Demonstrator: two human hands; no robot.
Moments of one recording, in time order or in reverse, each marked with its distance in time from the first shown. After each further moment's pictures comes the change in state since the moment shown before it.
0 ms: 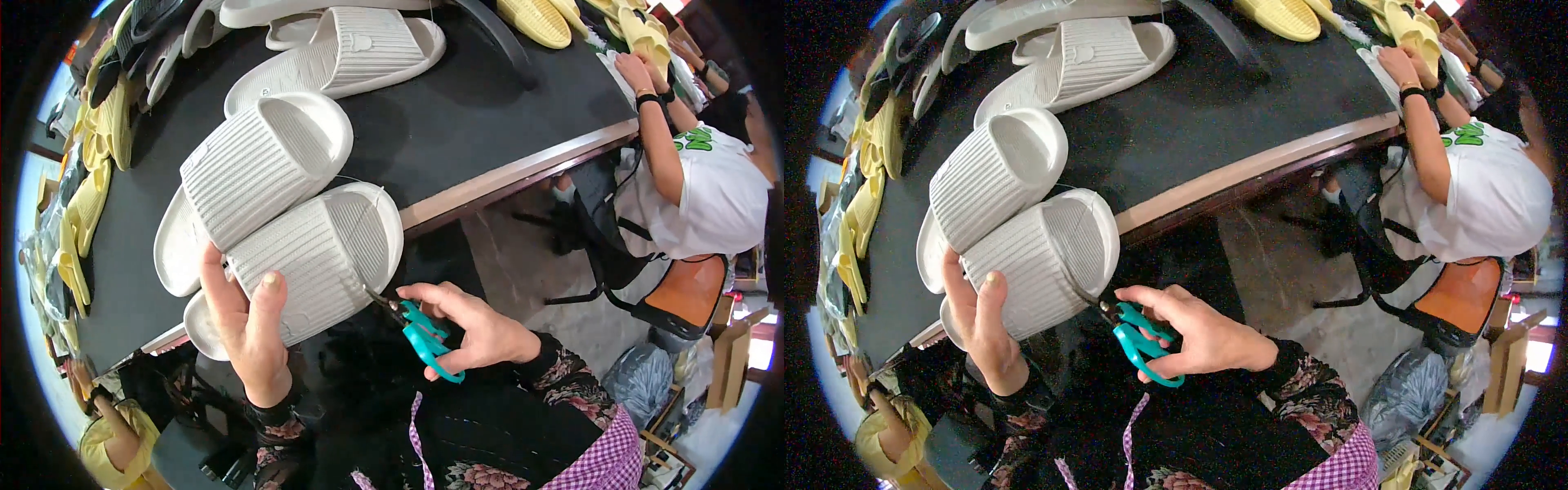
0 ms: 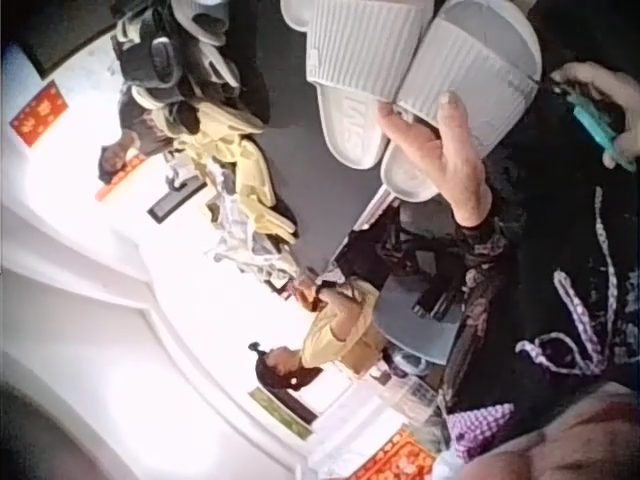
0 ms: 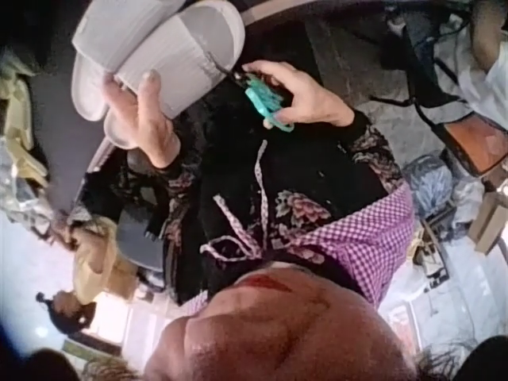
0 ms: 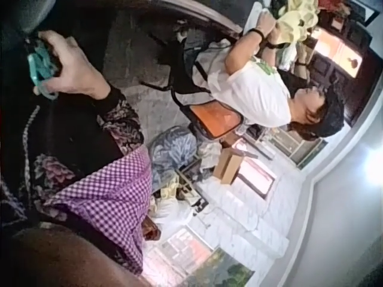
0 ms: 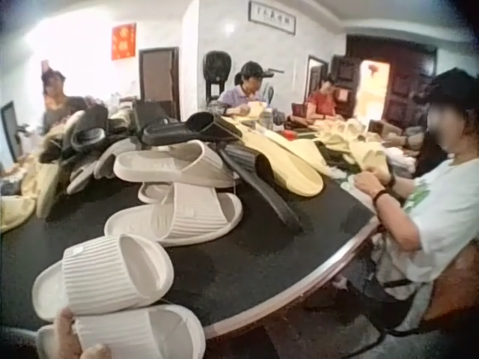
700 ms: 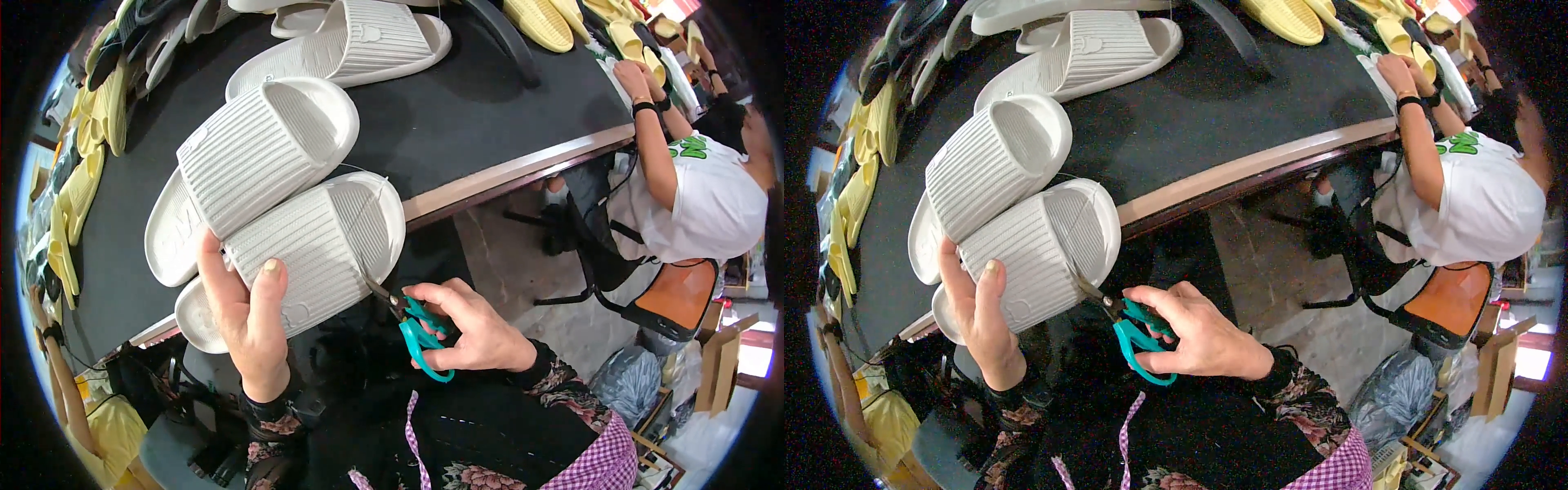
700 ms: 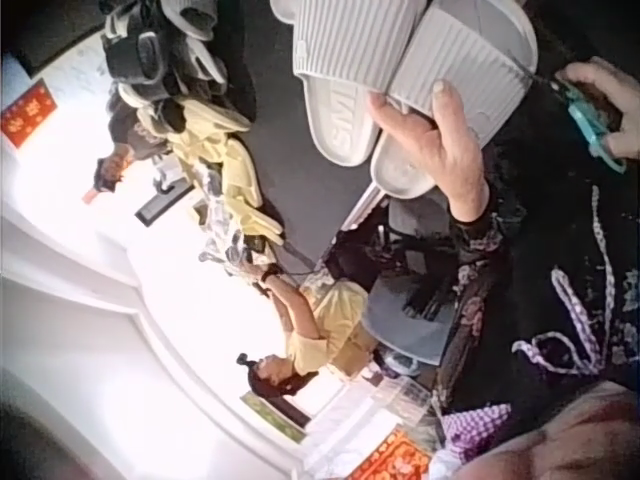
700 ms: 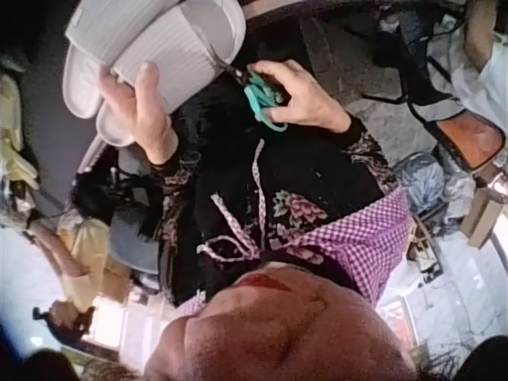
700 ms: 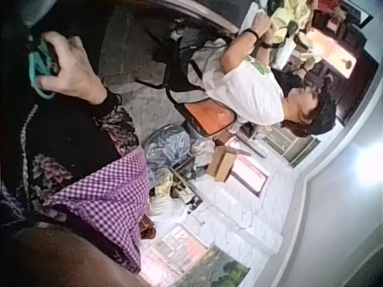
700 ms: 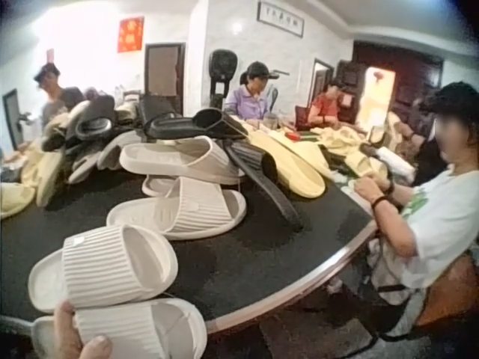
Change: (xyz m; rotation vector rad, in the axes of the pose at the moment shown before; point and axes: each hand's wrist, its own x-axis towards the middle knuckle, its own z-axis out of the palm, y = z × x) left_hand -0.001 -0.001 0.002 0.056 0.030 0.016; right_hand -0.006 0.001 0.015 -0.239 0.210 -0.097
